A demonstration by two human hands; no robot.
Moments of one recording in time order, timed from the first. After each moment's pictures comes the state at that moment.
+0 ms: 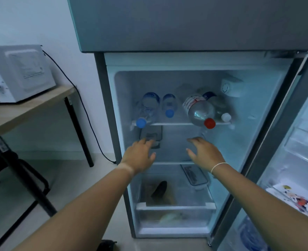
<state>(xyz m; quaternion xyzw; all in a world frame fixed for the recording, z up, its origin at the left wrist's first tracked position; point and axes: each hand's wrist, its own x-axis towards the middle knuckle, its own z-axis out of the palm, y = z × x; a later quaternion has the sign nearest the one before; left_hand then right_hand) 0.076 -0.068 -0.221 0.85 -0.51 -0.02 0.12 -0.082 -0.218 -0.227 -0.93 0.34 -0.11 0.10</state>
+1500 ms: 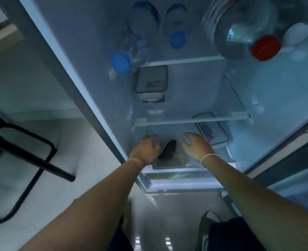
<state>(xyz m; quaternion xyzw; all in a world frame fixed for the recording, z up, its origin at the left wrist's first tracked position) 0.121 -0.130 -0.407 0.87 -0.39 -0.25 0.17 -0.007 -0.256 -0.428 -0.83 0.42 -0.01 0.36</state>
